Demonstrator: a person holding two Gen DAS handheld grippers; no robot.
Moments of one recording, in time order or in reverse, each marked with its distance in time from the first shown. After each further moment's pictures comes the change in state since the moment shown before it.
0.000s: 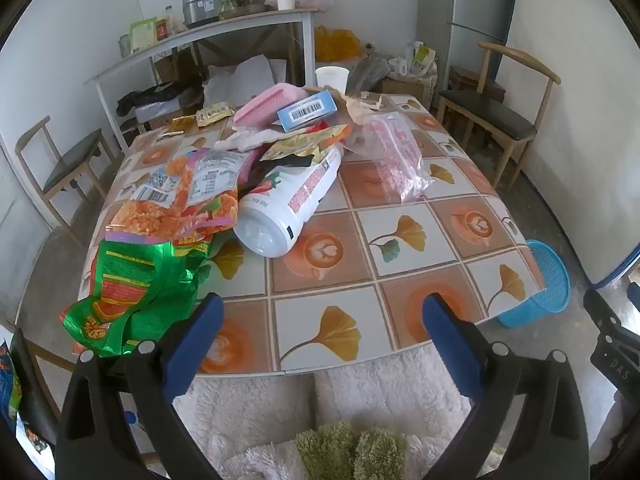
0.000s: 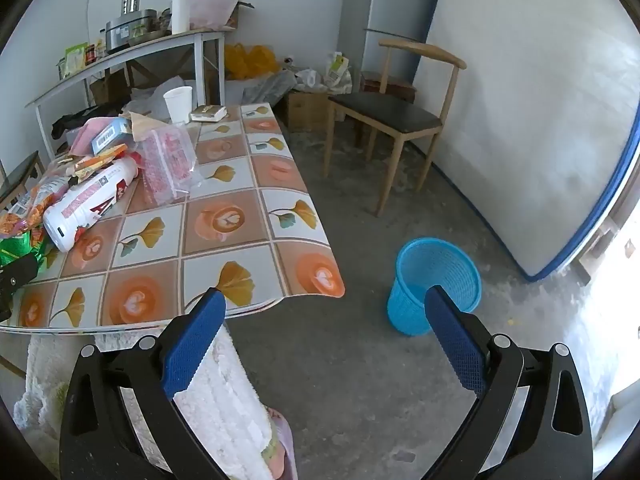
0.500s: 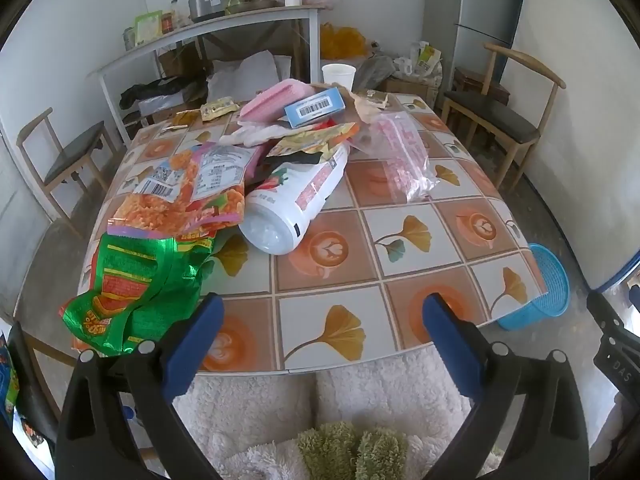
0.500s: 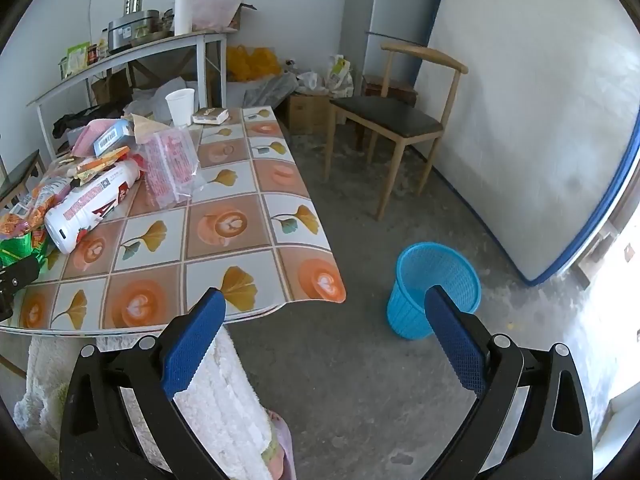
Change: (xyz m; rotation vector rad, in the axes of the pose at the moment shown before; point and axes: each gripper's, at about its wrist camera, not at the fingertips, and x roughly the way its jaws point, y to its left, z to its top) left arm 0.001 -0.001 0.000 -0.010 0.001 -0.004; right arm 0.001 0.008 -0.002 -0.004 -0.005 -0.003
